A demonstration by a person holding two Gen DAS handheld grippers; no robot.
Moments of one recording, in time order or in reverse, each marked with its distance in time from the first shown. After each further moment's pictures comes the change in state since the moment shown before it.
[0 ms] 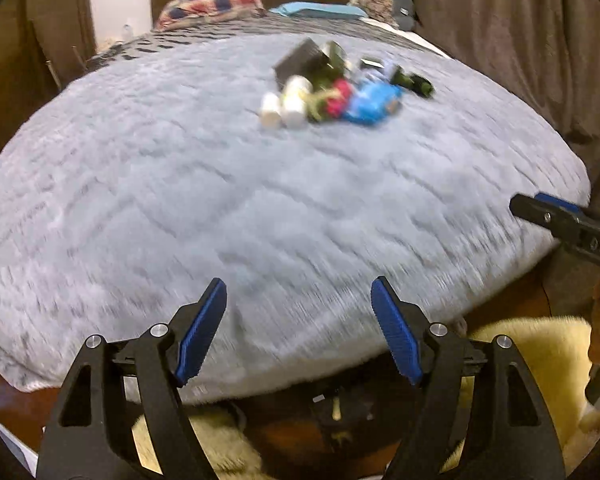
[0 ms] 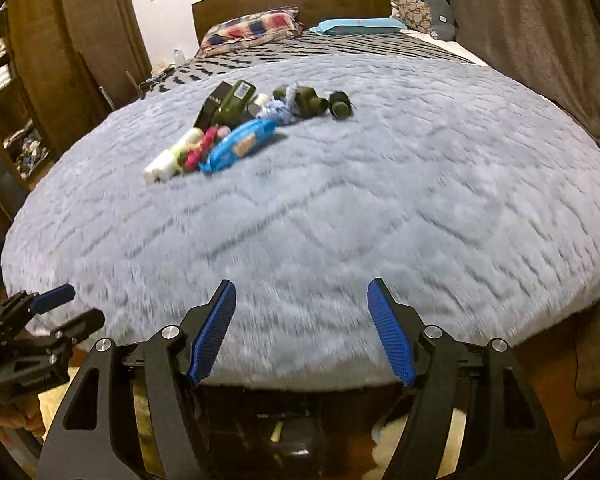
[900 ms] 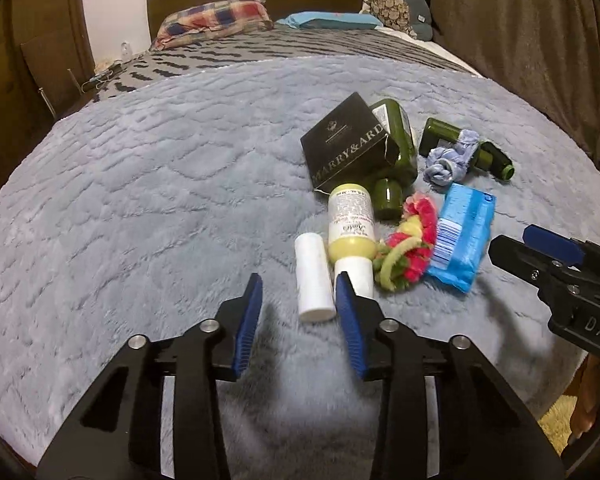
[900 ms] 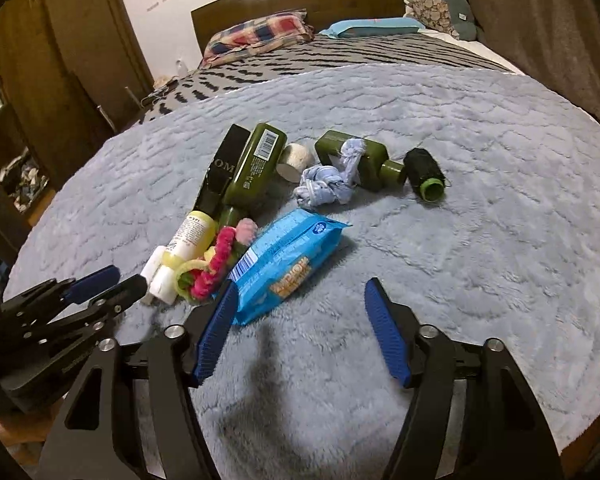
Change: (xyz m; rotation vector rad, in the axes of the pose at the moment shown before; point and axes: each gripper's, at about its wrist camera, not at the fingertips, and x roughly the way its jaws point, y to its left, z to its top) left arm 0.088 0.022 0.131 0.035 -0.015 0.049; right arm 0.092 0.039 0.097 0.041 0.000 0.037
